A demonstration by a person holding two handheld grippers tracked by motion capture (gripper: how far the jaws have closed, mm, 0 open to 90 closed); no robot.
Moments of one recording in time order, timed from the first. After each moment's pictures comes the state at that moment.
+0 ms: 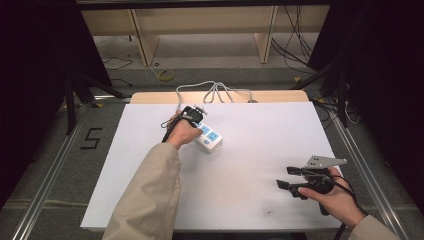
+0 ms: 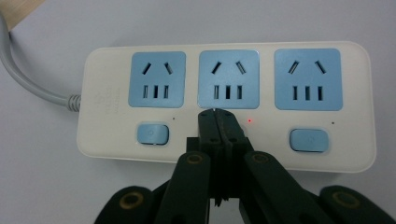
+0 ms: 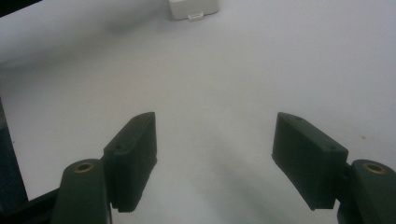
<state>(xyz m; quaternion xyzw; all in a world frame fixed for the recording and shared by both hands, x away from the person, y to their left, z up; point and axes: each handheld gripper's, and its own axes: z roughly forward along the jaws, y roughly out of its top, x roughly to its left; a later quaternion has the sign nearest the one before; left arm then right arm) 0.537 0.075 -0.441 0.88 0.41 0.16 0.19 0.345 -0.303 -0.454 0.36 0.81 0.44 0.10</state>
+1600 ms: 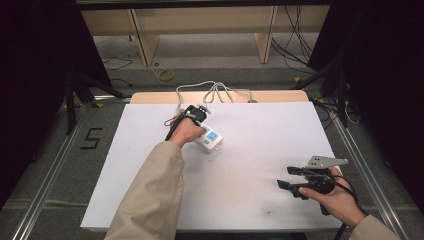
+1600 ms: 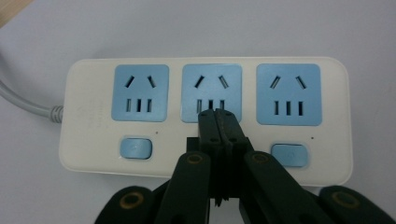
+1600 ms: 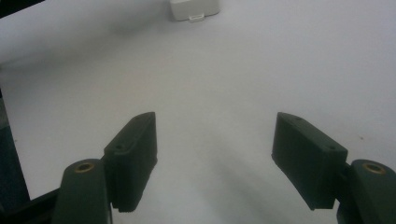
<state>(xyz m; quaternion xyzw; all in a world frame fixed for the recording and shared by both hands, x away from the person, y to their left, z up) 0.541 0.065 -0.439 0.88 0.41 0.15 0.19 0.345 -0.305 -0.453 0.36 0.82 0.44 0.10</state>
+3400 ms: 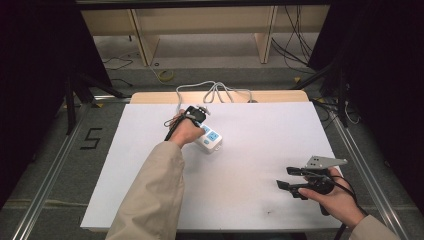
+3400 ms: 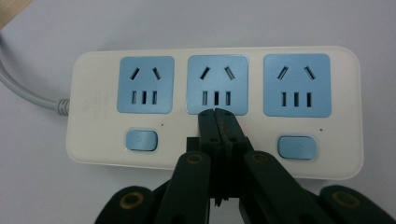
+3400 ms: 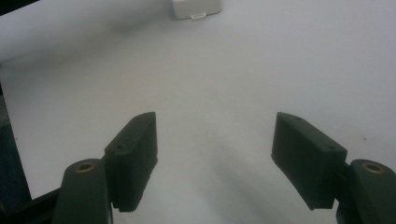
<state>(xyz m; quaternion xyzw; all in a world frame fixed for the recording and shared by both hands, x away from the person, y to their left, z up) 0.539 0.066 -0.440 0.88 0.41 0.15 0.18 0.344 -0.303 -0.453 0.36 0.82 0.44 0.10</state>
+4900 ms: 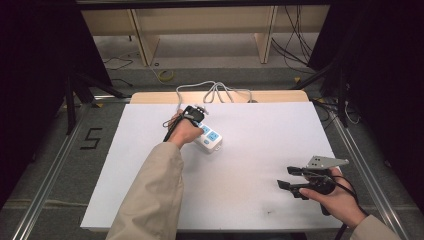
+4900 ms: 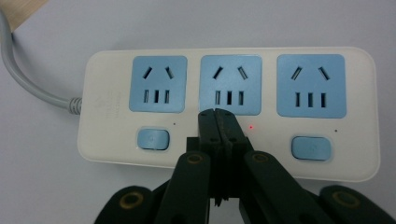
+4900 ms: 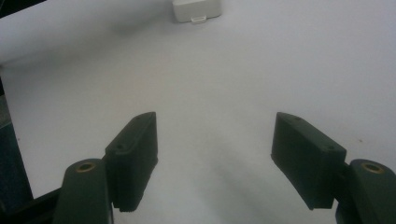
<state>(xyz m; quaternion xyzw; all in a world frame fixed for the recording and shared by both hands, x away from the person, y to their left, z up) 0.539 0.071 -0.441 0.88 0.41 0.17 0.18 0.343 -0.305 -0.450 0.35 0.82 0.45 0.10</state>
